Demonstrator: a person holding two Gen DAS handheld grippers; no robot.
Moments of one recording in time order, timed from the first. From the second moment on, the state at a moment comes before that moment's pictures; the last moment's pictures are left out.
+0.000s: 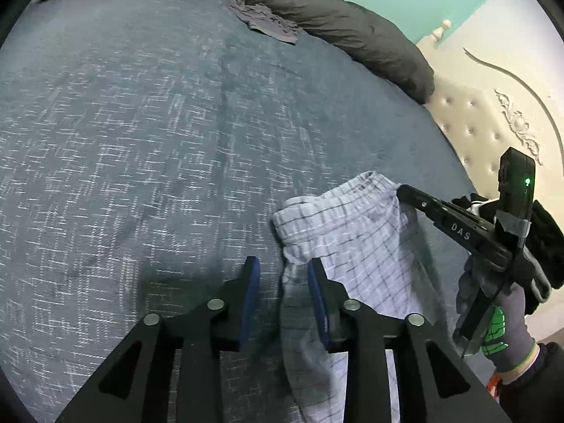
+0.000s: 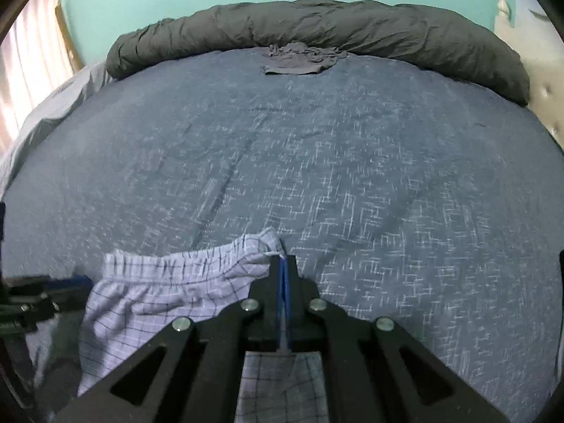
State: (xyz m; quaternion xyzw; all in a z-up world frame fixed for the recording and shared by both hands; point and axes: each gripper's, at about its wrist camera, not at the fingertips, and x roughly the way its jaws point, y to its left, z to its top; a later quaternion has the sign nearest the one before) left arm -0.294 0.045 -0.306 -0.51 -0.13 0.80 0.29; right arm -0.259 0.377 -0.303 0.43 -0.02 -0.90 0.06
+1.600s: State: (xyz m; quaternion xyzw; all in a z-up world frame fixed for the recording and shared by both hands) left arm -0.289 0.049 -0.238 -0.43 -0.15 0.83 0.33; right arm -0.233 0.381 -0.229 0.39 -0.13 -0.89 0.18
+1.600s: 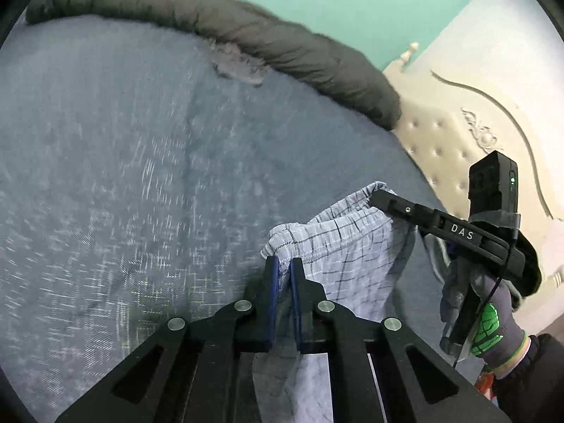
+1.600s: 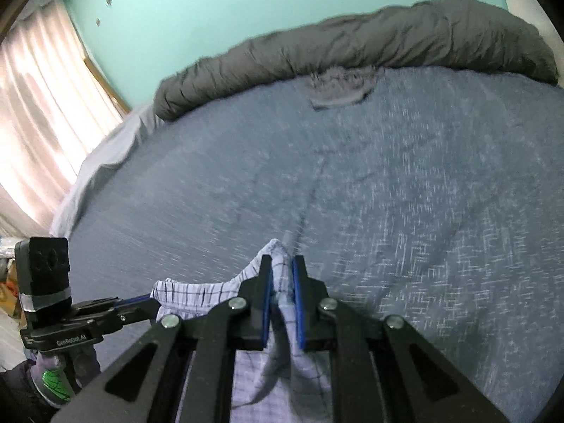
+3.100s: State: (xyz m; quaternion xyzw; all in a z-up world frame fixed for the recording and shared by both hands) left arm -0.080 0.206 0.116 -0.24 0.00 0.85 0.48; right arm 0.064 0.539 0.102 0.19 -0.12 -0.97 0.04
